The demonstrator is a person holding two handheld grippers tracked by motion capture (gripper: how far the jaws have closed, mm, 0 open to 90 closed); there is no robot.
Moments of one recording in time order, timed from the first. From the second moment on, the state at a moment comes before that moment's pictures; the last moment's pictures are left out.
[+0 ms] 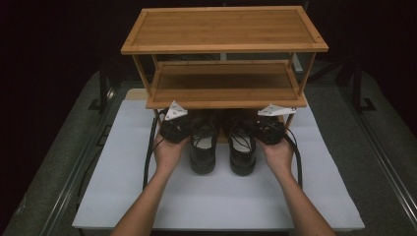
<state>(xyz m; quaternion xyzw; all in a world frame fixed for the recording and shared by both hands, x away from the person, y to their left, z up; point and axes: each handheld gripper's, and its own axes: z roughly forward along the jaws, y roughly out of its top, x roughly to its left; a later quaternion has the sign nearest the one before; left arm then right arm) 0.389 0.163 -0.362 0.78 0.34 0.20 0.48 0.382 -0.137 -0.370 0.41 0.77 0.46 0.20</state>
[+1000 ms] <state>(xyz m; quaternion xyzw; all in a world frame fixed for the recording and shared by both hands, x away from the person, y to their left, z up) 0.393 0.170 -0.376 0.79 0.32 0.19 0.49 0.388 -0.133 -0.376 0.41 0.76 0.45 0.20</state>
